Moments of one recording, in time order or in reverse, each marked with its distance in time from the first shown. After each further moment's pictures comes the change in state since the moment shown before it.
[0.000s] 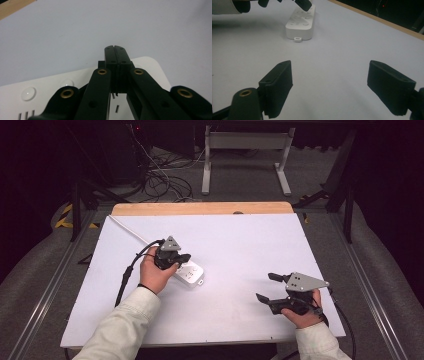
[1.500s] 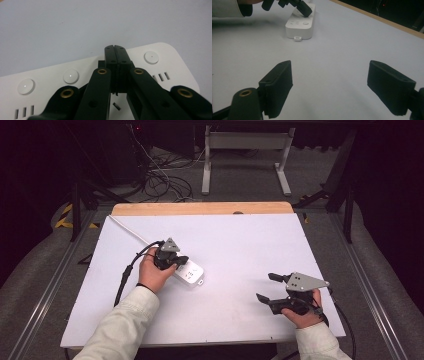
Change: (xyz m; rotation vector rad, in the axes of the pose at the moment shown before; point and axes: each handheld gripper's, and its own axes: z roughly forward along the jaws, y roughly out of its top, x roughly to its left) left arm 0.010 -0.011 0.013 0.051 -0.010 0.019; right arm -0.001 -0.001 0.000 0.004 0.002 0.004
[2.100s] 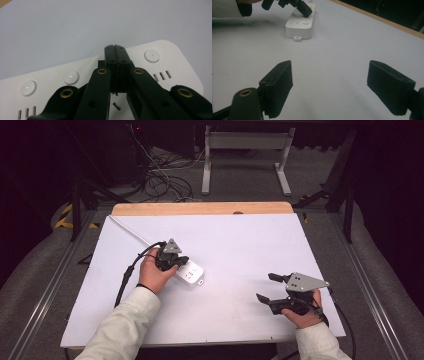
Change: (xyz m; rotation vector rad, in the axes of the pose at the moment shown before) left arm -0.005 0.001 0.001 0.013 0.032 0.039; right arm 0.001 0.000 0.000 -0.001 -0.001 -0.001
